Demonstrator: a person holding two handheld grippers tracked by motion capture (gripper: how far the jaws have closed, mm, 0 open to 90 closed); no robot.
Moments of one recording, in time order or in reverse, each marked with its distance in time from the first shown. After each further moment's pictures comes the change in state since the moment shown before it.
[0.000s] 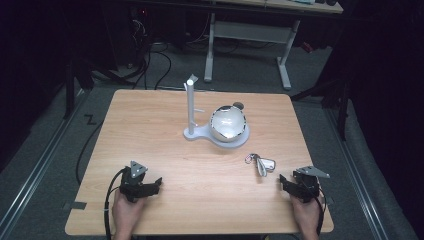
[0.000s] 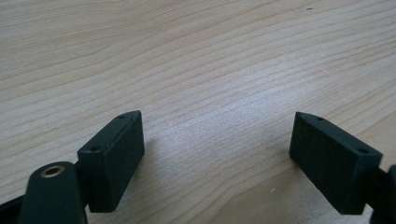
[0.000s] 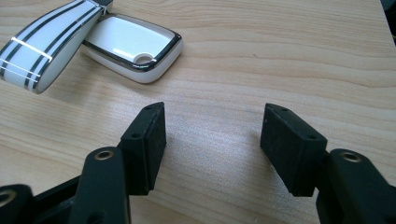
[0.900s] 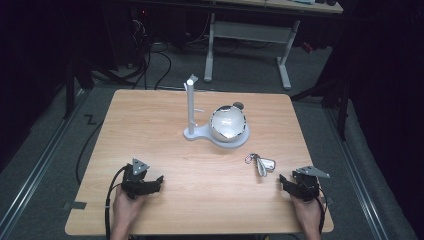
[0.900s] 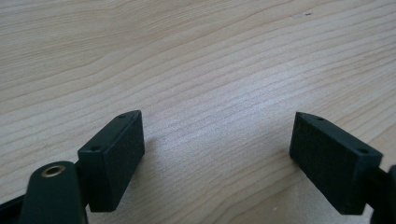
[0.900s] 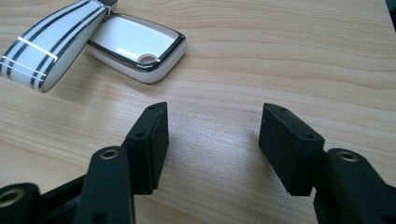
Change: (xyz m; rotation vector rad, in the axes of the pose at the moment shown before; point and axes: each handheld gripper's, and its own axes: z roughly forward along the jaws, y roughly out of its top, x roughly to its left) left arm -0.003 0.000 0.006 0.012 -0.016 0.022; right arm 0.000 0.000 0.000 -0.003 0.014 -0.003
